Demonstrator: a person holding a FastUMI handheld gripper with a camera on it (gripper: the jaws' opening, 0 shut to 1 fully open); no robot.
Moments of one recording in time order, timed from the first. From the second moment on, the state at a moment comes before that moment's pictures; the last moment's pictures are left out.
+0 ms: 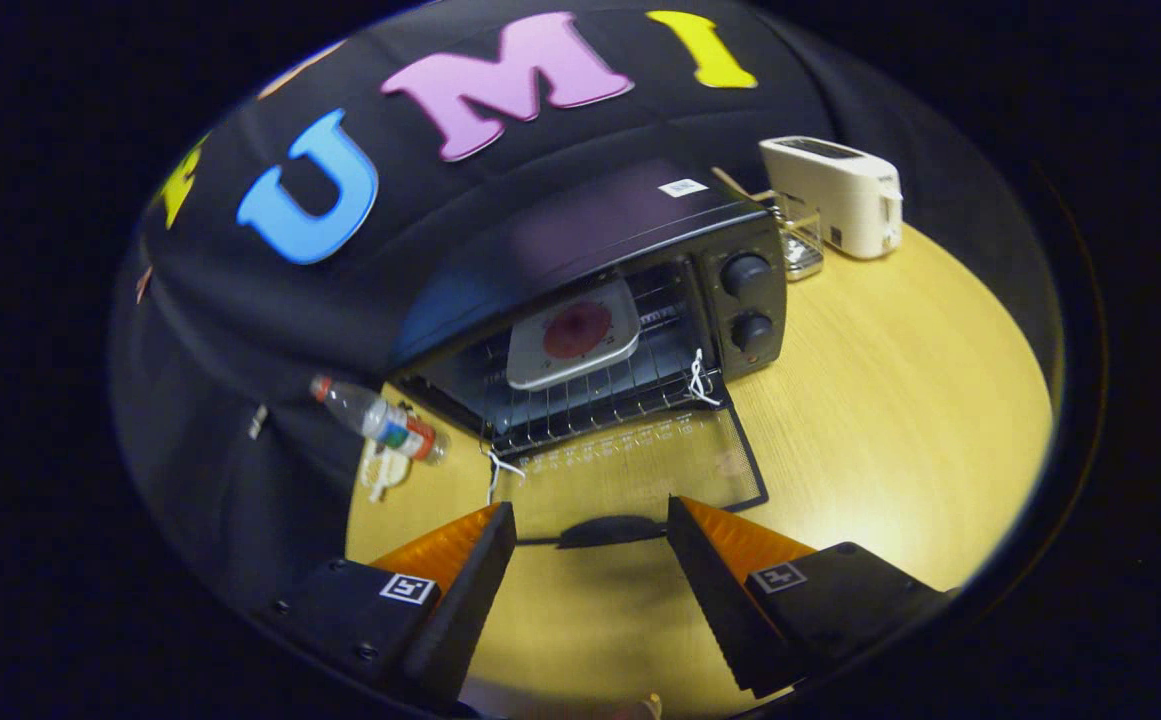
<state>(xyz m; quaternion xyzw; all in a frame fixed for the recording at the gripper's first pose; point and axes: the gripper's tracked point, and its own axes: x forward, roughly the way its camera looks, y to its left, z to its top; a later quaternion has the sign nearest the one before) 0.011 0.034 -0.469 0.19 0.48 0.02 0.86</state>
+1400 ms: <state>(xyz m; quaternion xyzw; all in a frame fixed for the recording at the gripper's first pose) -0.016 0.066 -0.588 0.07 0.54 -0.04 0.84</state>
